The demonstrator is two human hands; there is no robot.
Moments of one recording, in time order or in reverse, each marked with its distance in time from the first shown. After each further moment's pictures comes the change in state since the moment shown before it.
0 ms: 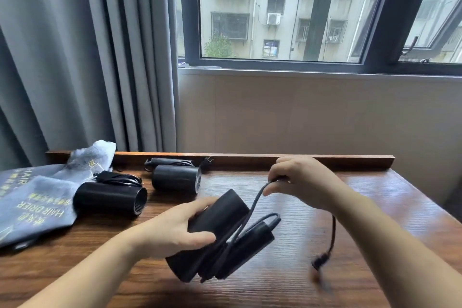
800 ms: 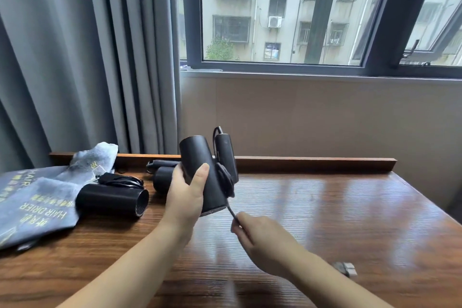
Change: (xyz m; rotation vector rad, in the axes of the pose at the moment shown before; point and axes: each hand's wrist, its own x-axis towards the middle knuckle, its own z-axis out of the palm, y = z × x) left_hand 0.049 0.013 0.021 -0.610 0.874 0.060; right_hand -0.032 -0.063 0.101 0.155 -0.192 0.226
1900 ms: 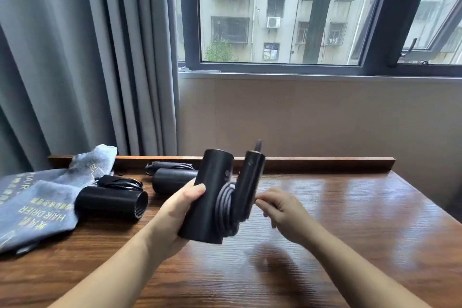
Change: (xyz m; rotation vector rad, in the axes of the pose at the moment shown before) left_hand -0.014 0.002 -0.028 -0.346 -0.573 -0.240; right_hand 0.019 0.061 -0.023 0.423 0.178 0.036
